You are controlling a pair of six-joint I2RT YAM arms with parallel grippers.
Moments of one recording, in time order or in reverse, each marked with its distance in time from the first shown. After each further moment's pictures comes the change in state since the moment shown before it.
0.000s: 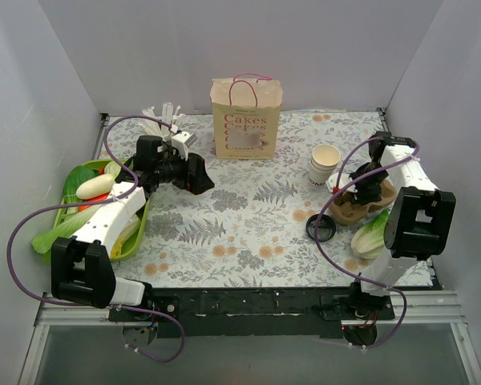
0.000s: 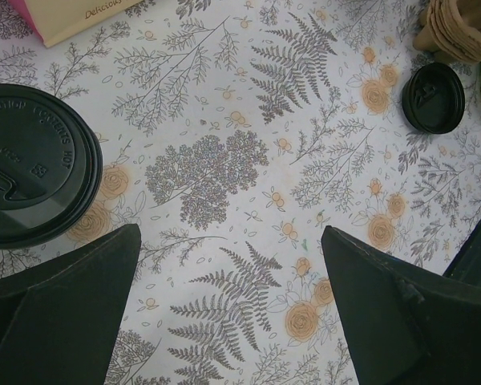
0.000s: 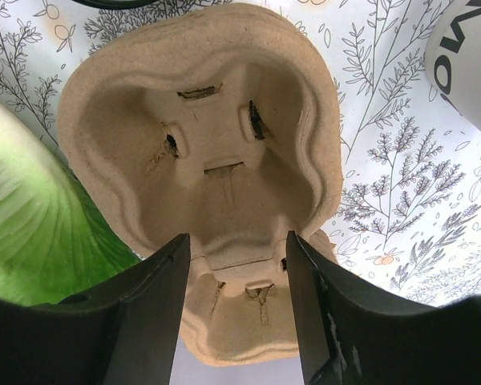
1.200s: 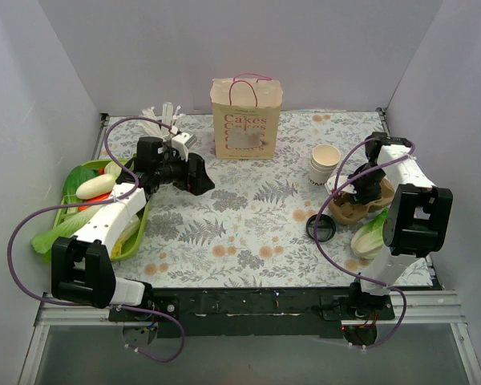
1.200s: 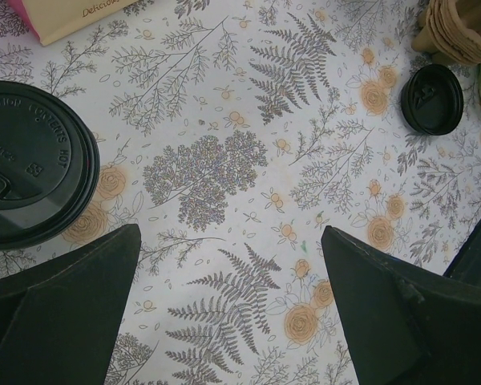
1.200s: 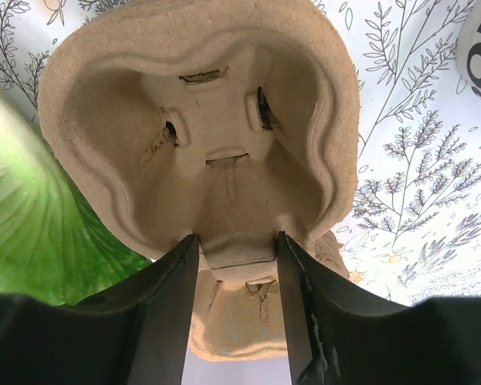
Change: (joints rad) left arm 0.000 -0.001 -0.023 0.023 0.004 -0.011; right arm 0.021 0.028 -0.003 0.019 0.076 0.000
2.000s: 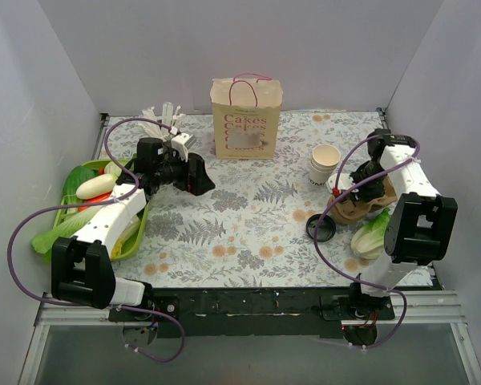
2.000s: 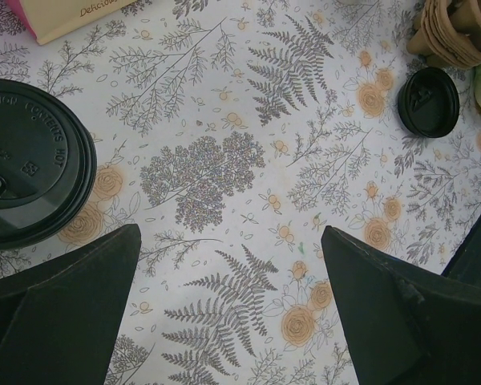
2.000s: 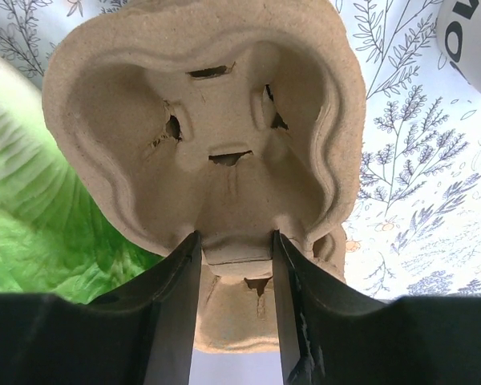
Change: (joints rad) left arm 0.000 -0.003 -0.013 0.016 0.004 -0.015; right arm 0.006 -0.072 0.008 -0.034 0.018 0.022
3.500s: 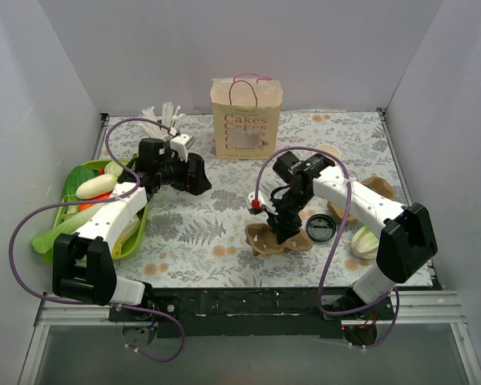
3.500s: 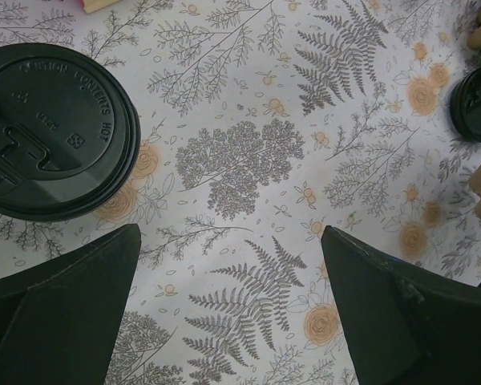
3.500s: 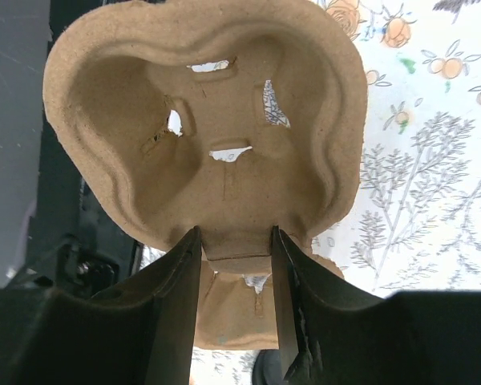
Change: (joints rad) left arm 0.000 0.025 0.007 -0.022 -0.099 0.002; right arm 0.748 -0.089 -0.035 -0.018 -0.556 0.817
